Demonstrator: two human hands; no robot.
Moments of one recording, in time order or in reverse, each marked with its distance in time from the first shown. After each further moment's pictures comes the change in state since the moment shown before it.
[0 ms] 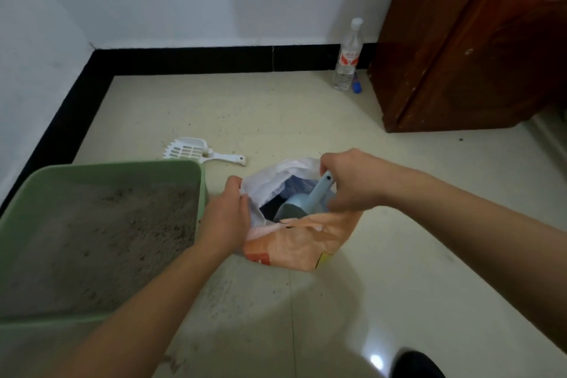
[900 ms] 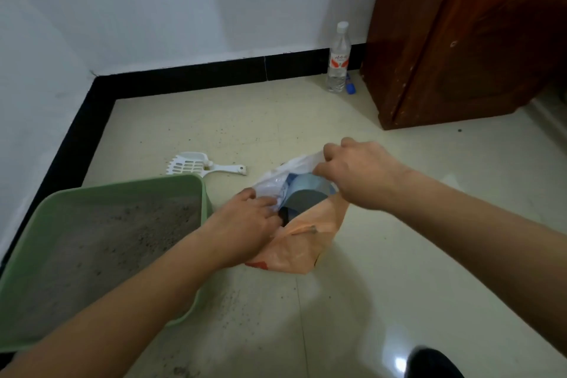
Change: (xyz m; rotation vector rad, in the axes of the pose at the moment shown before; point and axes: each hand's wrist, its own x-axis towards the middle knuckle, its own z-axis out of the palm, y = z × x) left_hand 0.006 0.033 -0.027 0.918 -0.388 0.916; right_hand -0.006 0.012 0.006 -0.461 0.276 -0.187
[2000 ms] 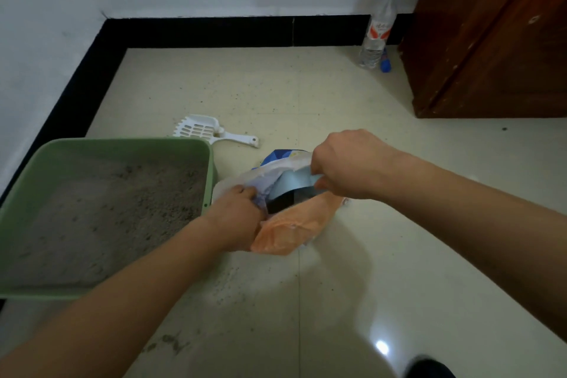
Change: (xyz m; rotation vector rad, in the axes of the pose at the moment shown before) left_hand 0.006 -0.007 0.074 -0.138 -0.375 -0.183; right_hand 0.052 -0.031 0.010 0.033 -0.106 -0.131
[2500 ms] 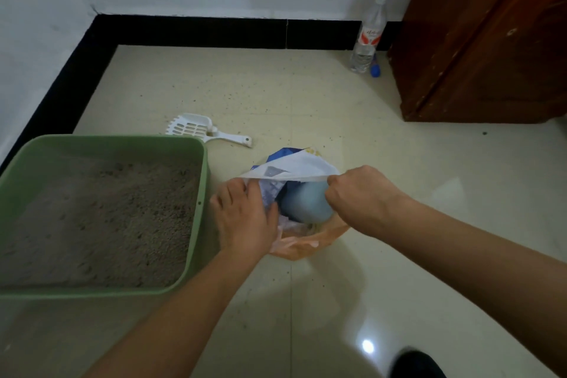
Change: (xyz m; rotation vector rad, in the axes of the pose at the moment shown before) left_hand 0.010 0.061 0.013 -0.428 0.676 -0.789; right_hand -0.040 -0.012 0.033 -0.234 -0.155 -0.069
